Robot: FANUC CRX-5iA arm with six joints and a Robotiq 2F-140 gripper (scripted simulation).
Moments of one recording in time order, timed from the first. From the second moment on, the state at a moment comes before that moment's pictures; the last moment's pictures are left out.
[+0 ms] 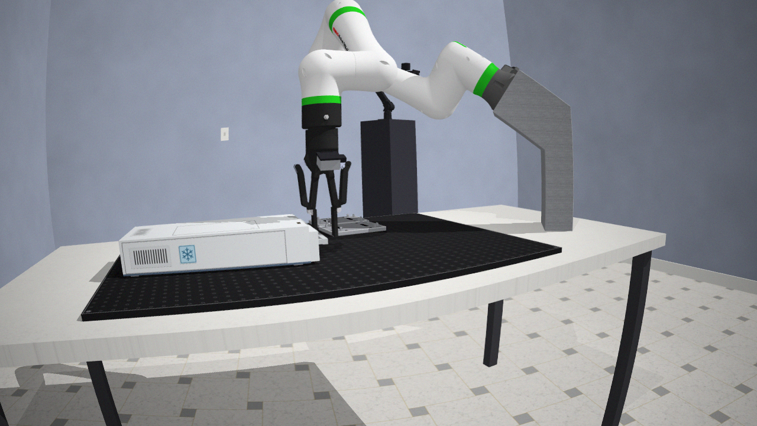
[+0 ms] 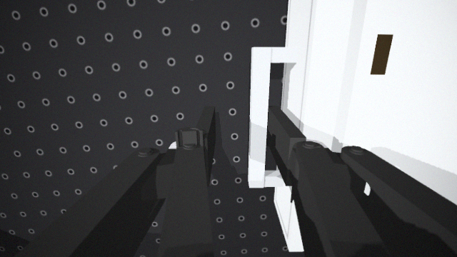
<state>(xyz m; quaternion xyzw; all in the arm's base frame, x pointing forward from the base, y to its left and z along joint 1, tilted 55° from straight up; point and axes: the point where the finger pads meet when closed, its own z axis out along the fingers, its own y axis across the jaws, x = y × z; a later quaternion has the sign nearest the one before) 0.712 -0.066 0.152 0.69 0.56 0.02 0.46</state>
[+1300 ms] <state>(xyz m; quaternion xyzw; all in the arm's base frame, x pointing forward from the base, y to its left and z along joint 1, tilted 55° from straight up) 0.711 -0.067 0.149 0.69 0.56 0.02 0.46</state>
